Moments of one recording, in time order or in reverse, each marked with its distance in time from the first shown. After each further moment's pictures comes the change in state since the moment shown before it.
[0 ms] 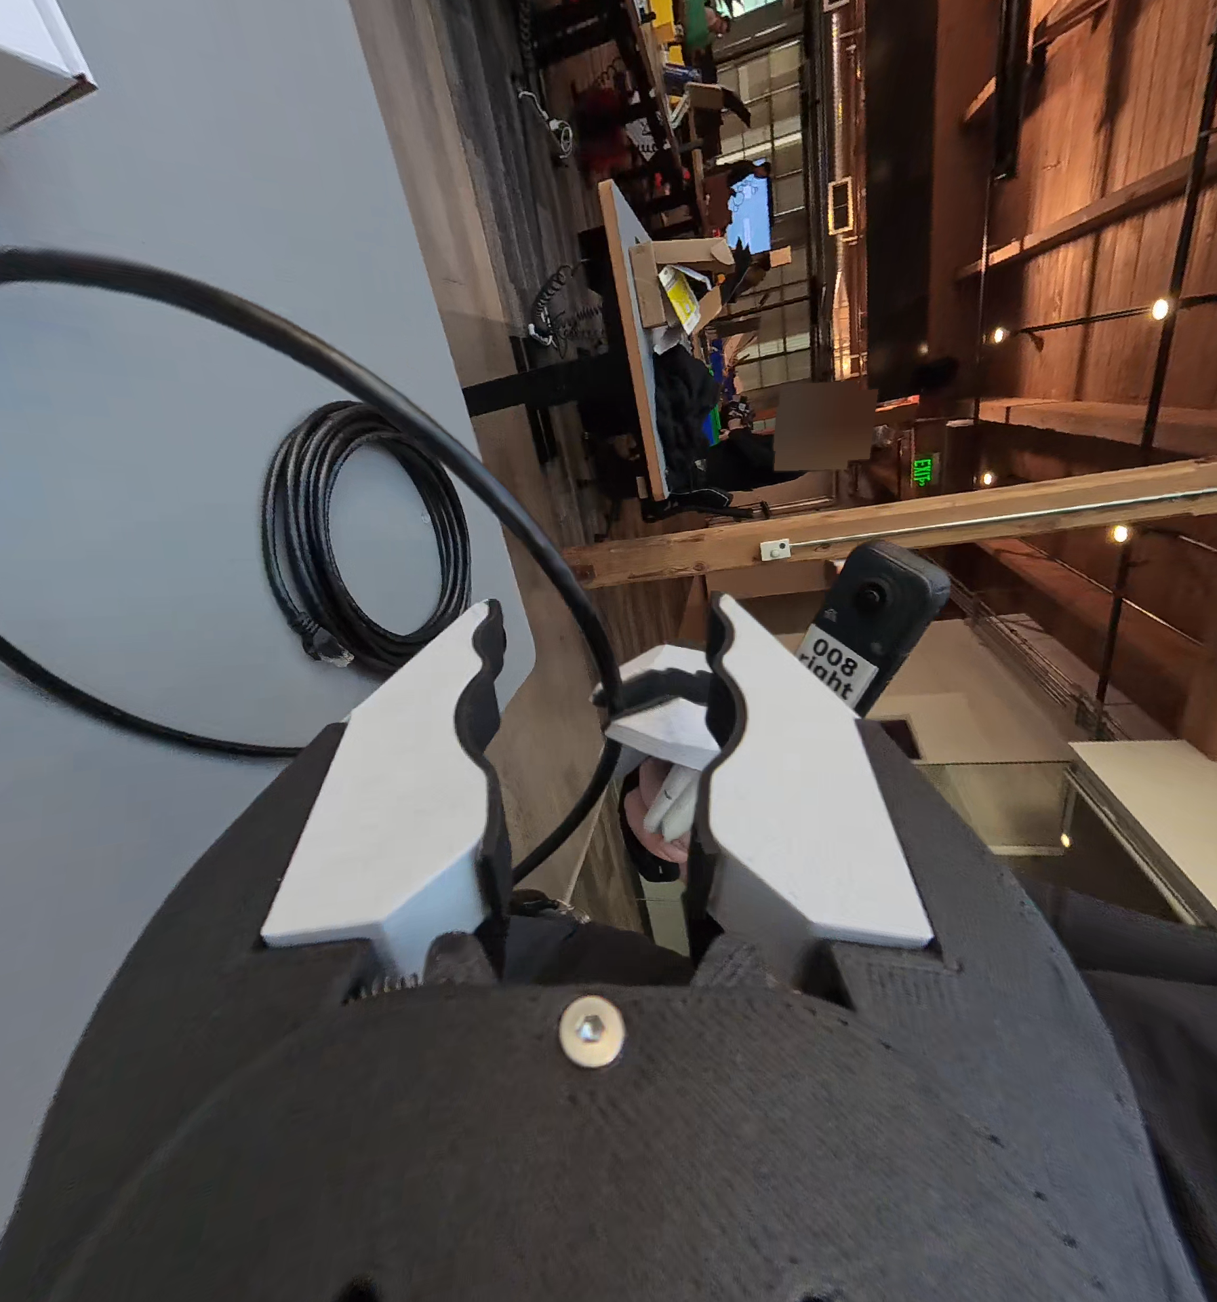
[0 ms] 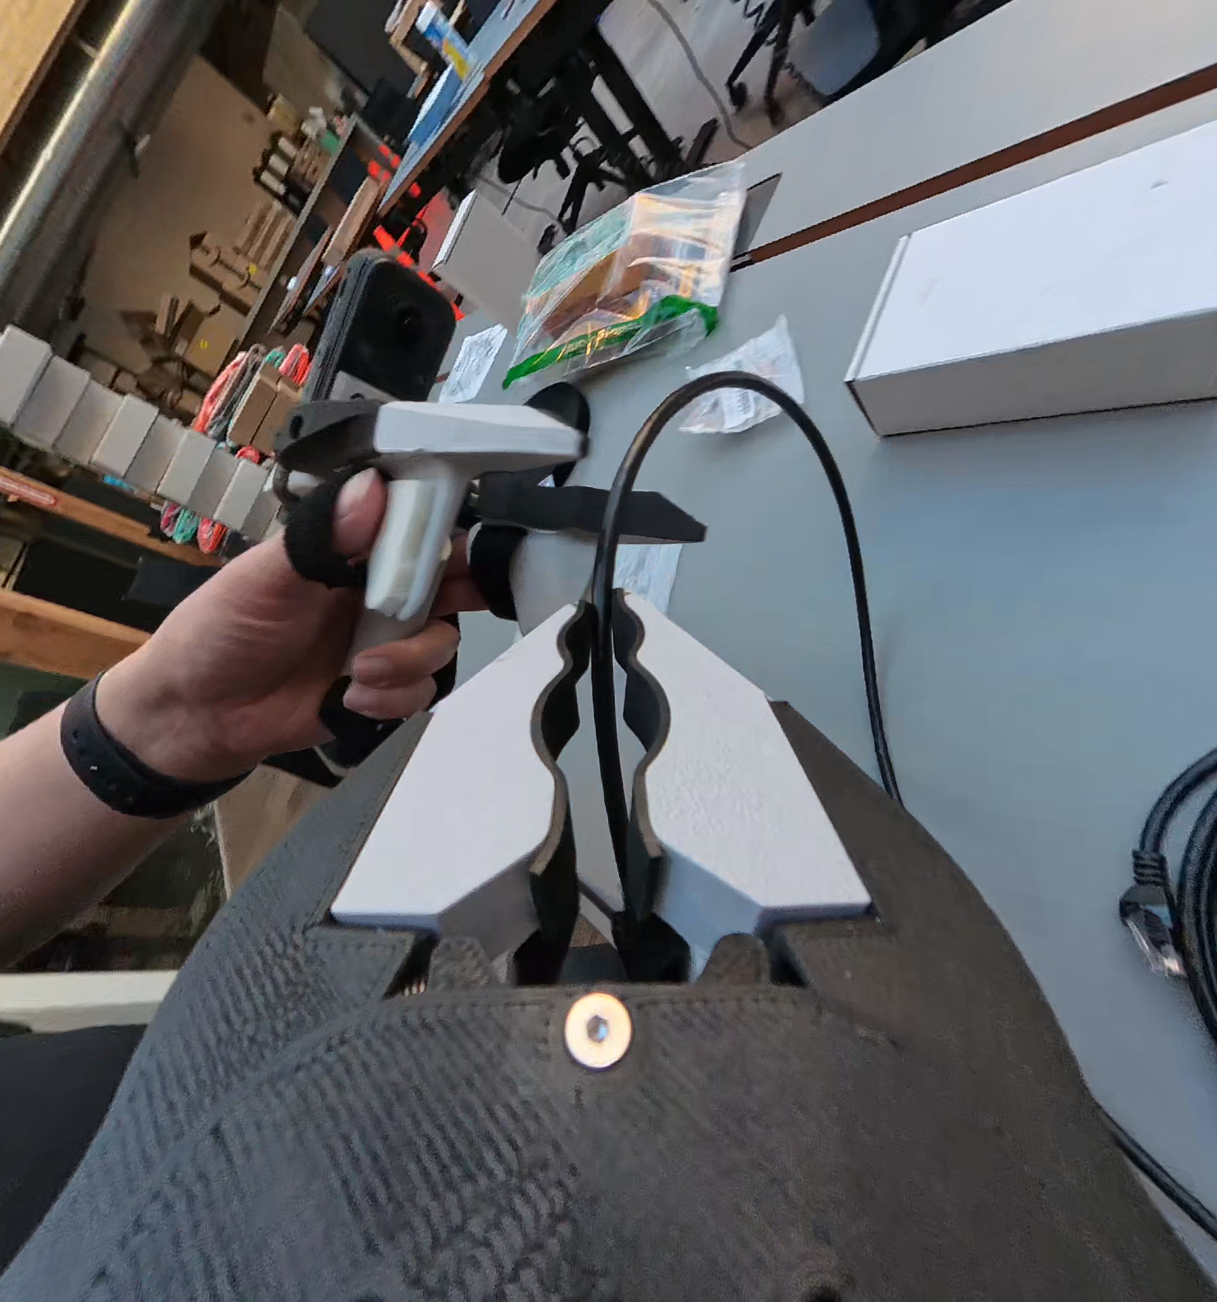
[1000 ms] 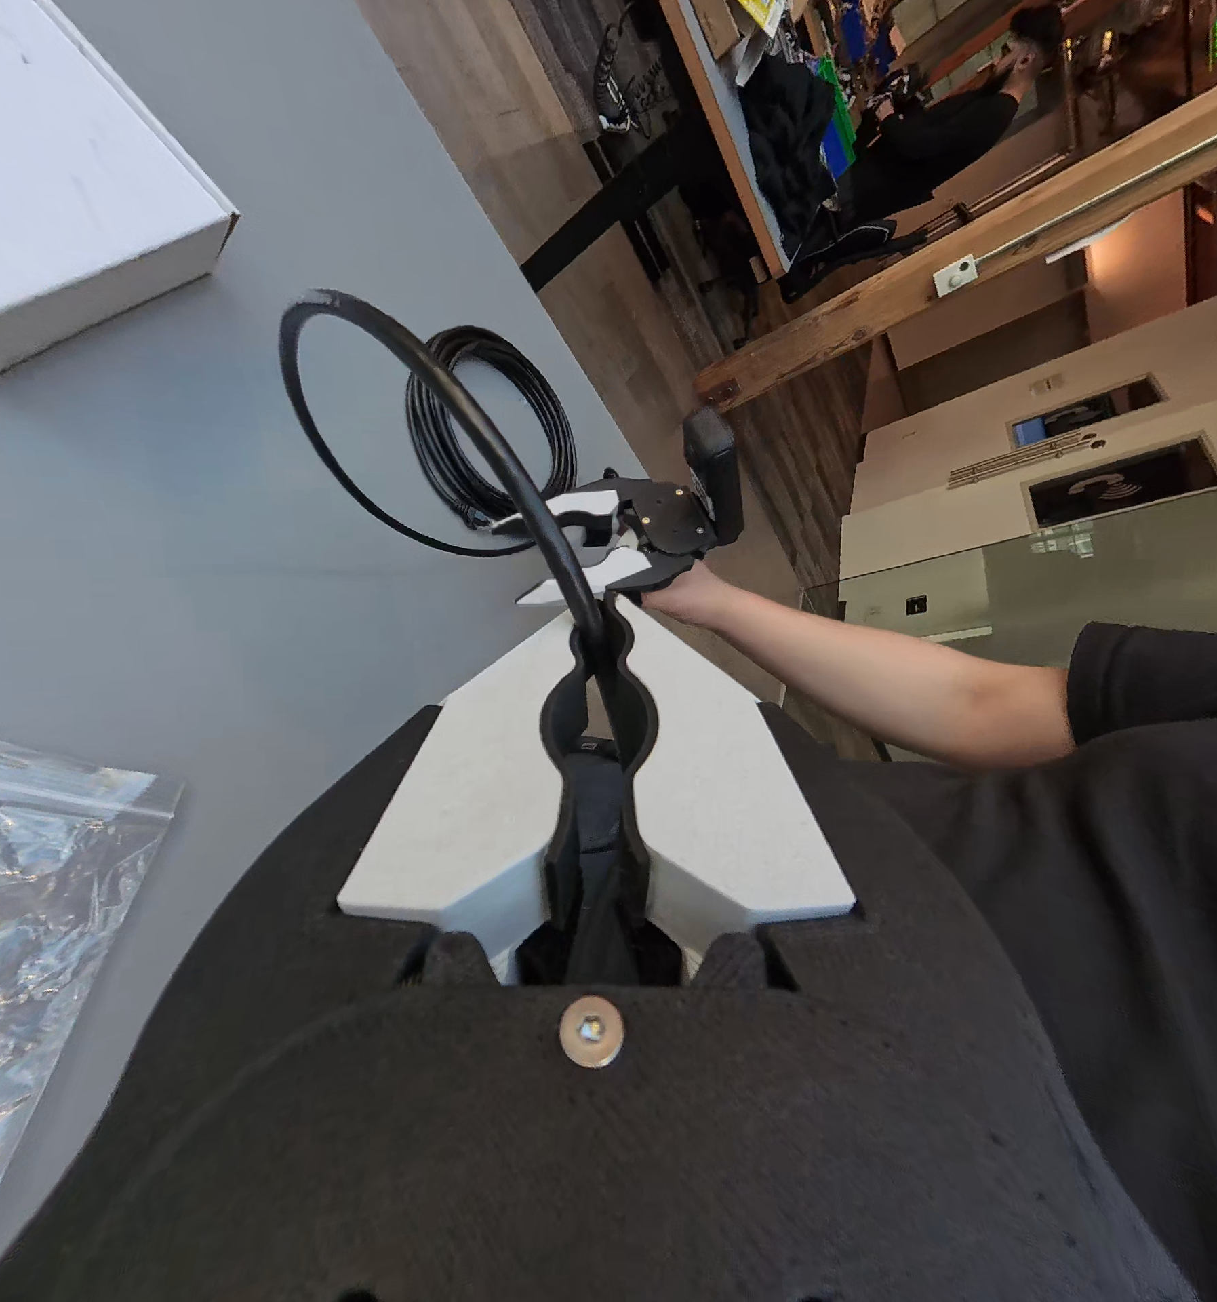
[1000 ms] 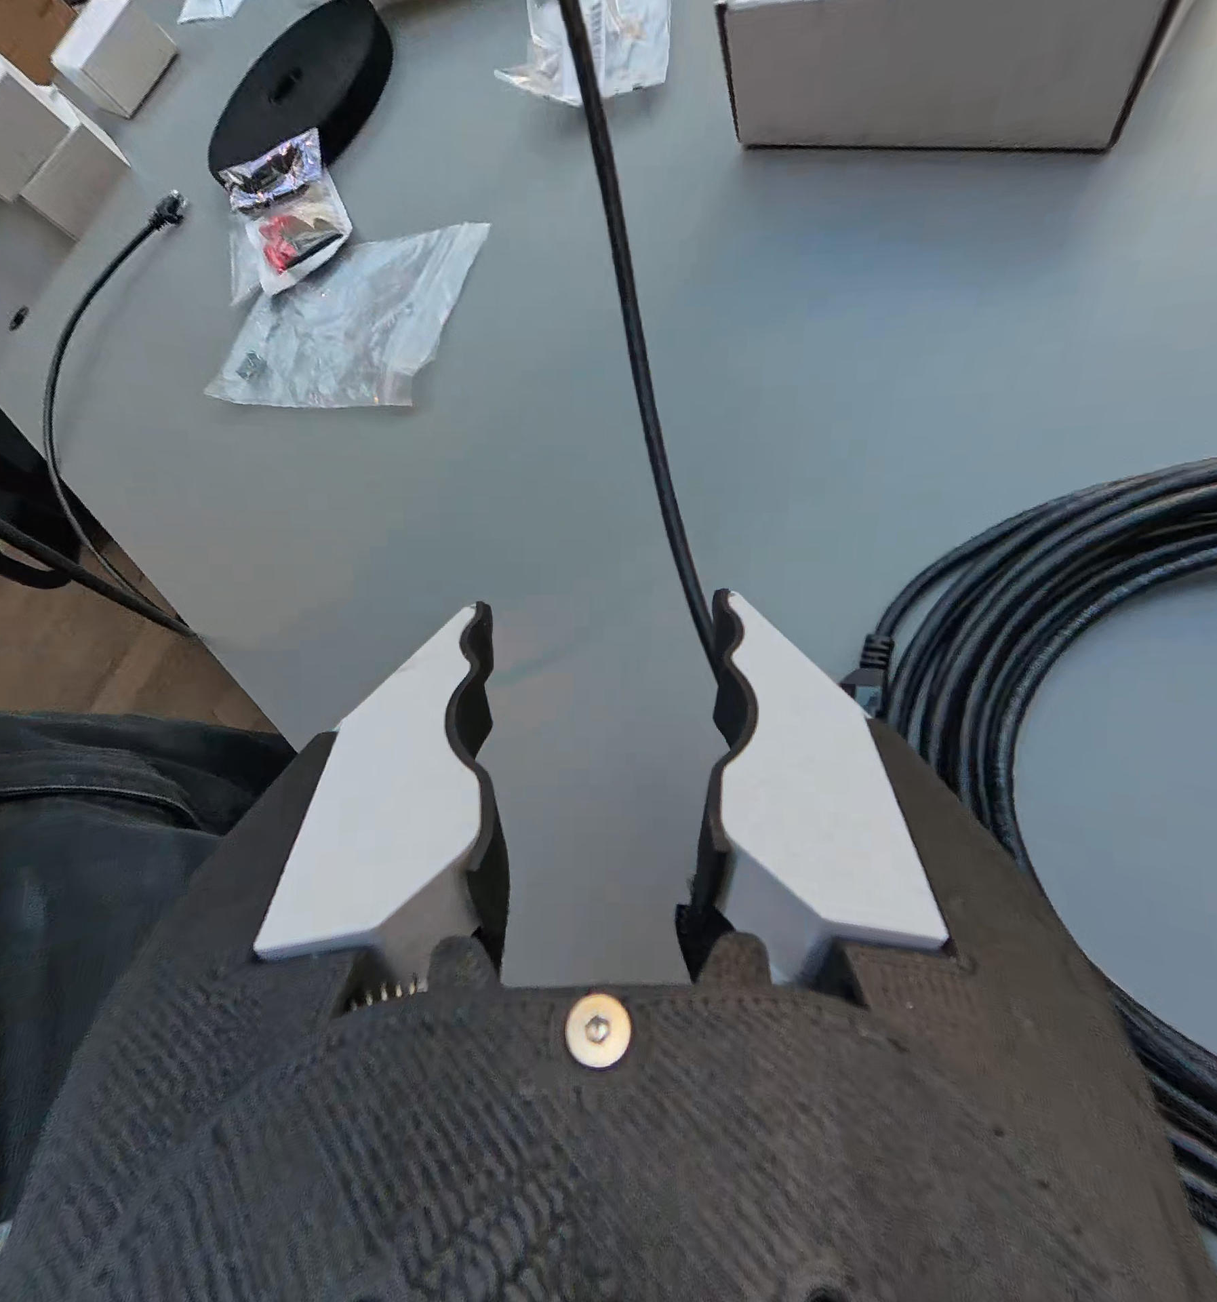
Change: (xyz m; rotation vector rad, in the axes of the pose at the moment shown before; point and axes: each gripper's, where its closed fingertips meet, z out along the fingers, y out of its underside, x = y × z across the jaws) left arm 0.032 -0.009 -0.135 -0.272 -0.163 0.391; right arm 0.107 0.105 -0.002 -0.228 0.167 -0.304
